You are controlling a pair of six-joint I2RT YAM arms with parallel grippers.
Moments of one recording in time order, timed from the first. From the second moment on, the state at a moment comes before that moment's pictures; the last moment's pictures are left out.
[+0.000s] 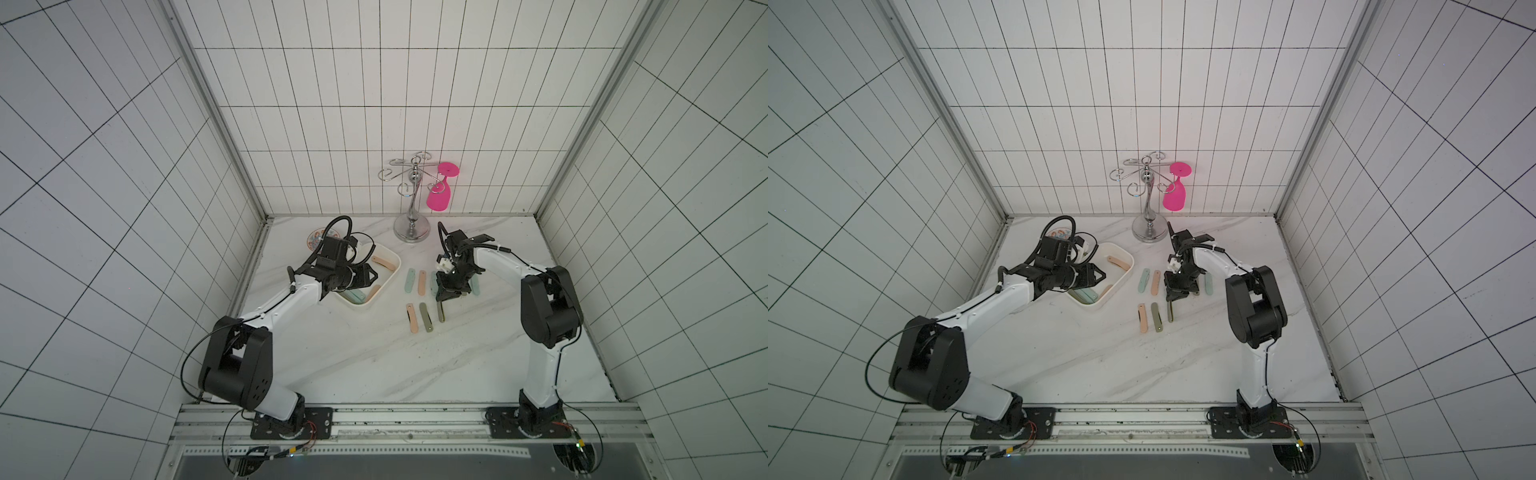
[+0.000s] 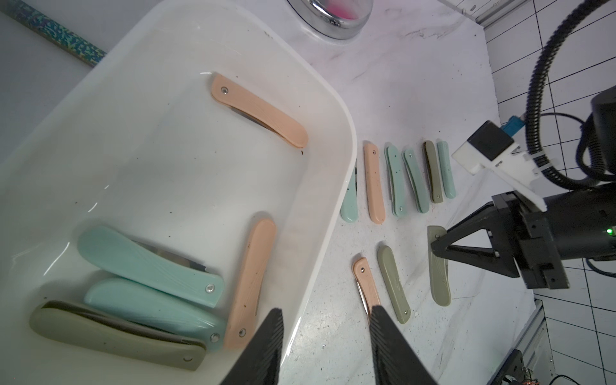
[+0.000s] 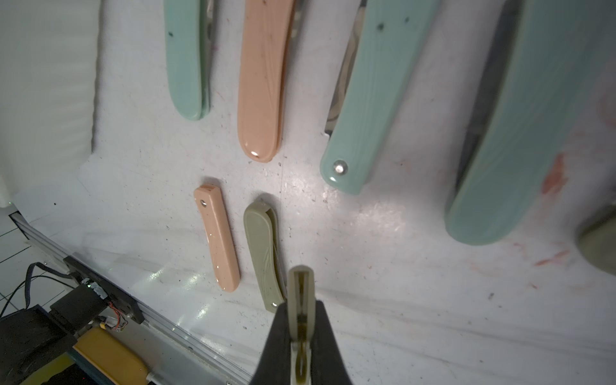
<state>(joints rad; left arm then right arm) -0.33 1.52 1.05 -0.37 0.40 -0.43 0.37 1.99 1.49 -1.04 -0.42 0.20</state>
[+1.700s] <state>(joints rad) -0.33 1.55 1.08 -0.38 0.41 -0.41 0.34 2.04 1.41 -0.96 -0.45 0.22</state>
